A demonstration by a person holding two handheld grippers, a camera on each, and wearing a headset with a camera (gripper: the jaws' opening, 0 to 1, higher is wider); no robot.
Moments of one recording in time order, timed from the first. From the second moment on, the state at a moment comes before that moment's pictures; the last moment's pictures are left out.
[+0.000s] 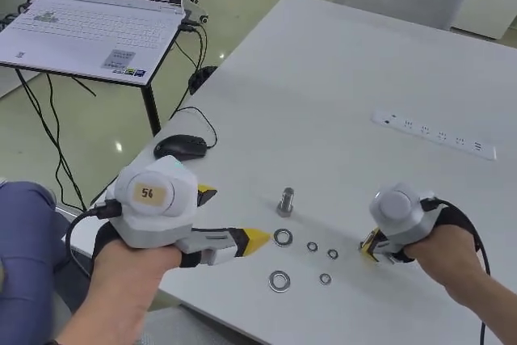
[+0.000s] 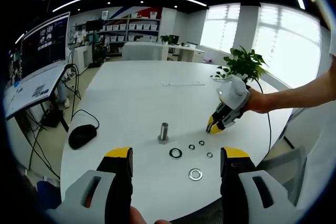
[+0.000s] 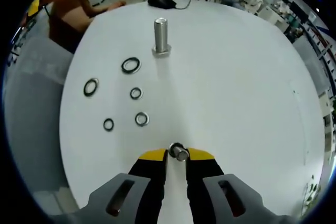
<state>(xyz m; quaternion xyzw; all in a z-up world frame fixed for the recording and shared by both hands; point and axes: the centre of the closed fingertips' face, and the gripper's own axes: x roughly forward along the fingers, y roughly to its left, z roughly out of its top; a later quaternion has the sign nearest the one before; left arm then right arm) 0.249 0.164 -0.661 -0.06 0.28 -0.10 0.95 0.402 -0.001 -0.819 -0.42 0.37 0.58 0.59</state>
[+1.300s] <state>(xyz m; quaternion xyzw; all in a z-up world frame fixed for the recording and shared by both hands) 0.253 0.148 -0.651 -0.04 0.28 -0.12 0.95 0.339 -0.067 -0.793 -0.15 0.41 0.54 0.72</state>
